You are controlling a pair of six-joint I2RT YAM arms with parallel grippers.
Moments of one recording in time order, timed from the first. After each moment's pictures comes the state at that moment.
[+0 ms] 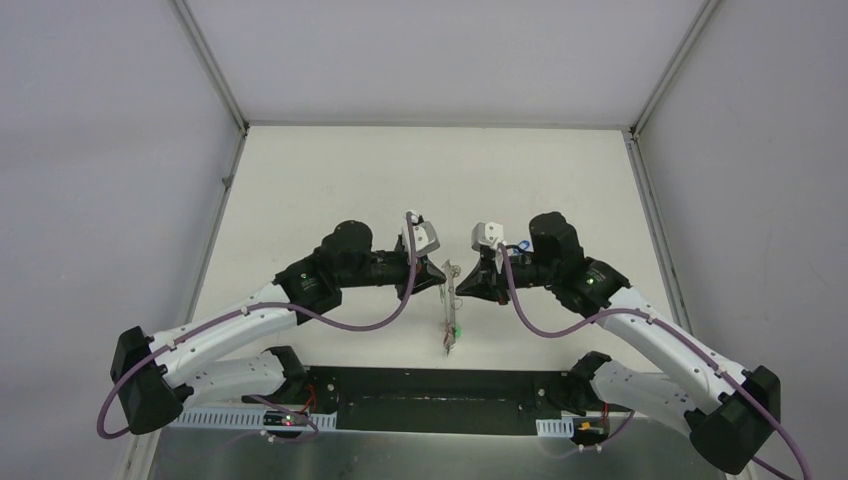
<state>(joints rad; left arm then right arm) -0.92 1.02 0.80 0.00 0.37 -0.04 0.71 0.95 0.78 -0.32 -0.79 -0.25</state>
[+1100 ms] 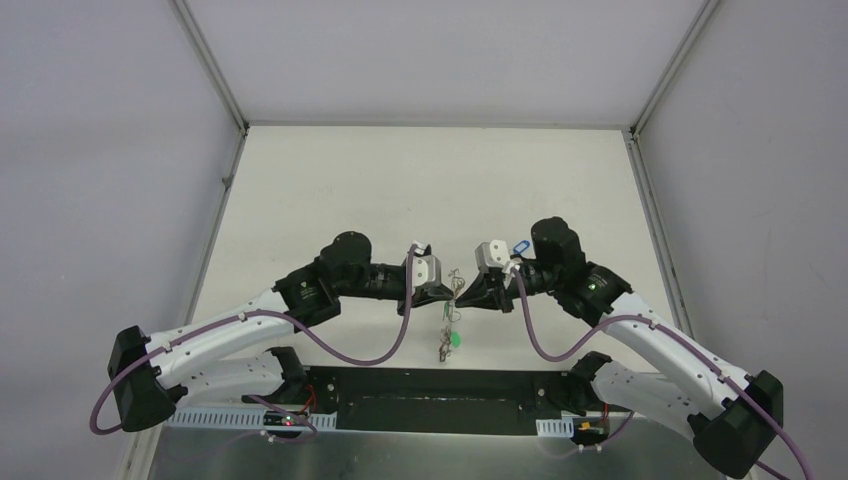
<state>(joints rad) -0.99 0.97 0.75 0.07 0.52 0.18 0.72 0.92 0.74 -0.30 -0.96 -0.43</state>
